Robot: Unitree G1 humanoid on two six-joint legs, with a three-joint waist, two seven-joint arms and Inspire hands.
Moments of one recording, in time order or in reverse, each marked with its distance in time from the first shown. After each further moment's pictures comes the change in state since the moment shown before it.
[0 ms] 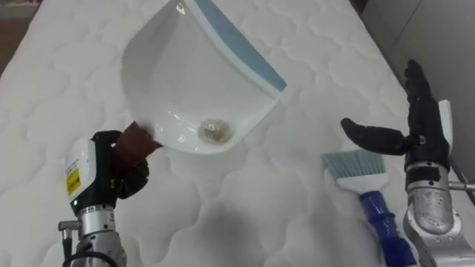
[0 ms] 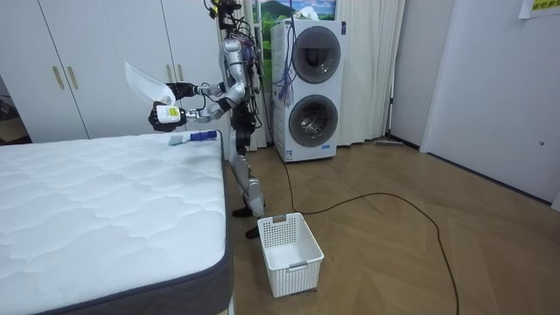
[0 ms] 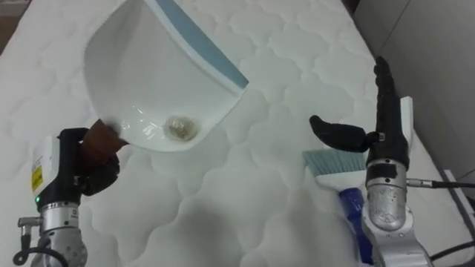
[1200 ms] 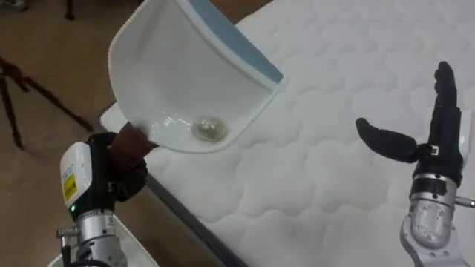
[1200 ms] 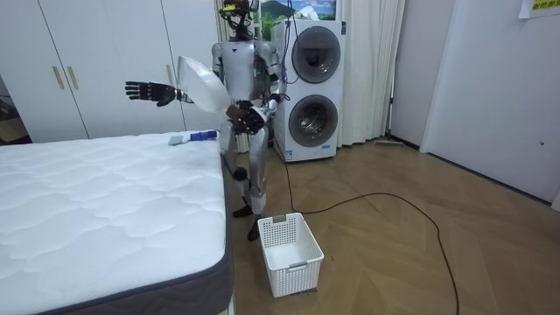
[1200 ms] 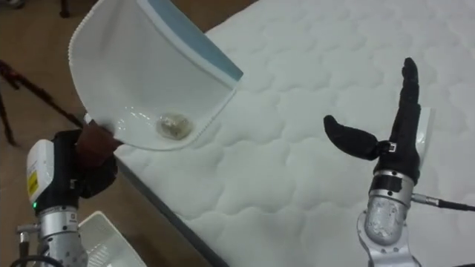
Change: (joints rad) left arm 0.046 -0.036 0.040 -0.015 0.002 -0.017 0.004; right arm 0.075 0.052 -0.040 -0.044 -0.130 -0.098 -0.186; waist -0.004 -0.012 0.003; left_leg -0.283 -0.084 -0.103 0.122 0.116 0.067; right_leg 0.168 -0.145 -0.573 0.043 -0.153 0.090
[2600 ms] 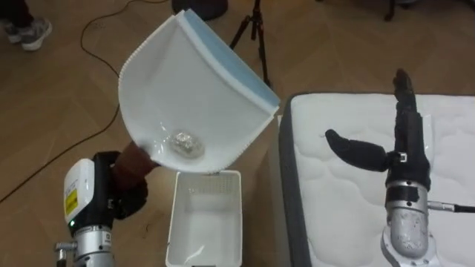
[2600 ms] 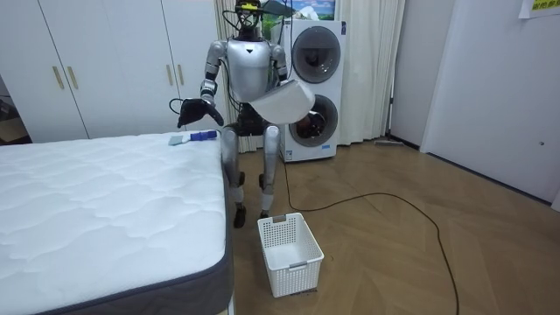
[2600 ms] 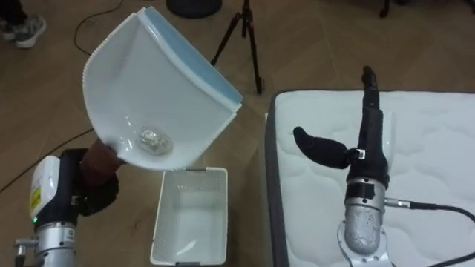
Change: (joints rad) left arm 0.041 0.032 -0.031 0.056 -0.015 -0.013 -0.051; right arm 0.035 0.039 0.081 -0.005 -0.032 0.024 0.075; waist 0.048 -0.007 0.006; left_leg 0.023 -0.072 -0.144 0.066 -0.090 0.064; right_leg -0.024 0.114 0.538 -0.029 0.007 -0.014
